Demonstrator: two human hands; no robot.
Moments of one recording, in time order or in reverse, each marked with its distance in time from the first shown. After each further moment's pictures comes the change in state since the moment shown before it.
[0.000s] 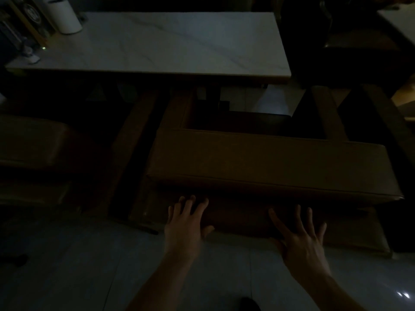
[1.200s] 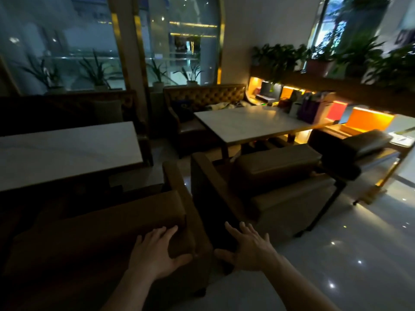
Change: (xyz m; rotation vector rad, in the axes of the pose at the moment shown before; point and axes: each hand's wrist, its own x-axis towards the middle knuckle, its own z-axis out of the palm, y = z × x) left_hand -0.124 0.346 -0.171 0.072 -0.364 0.389; right_hand -0.265 0.250 -0.206 0.322 -0.062 0.306
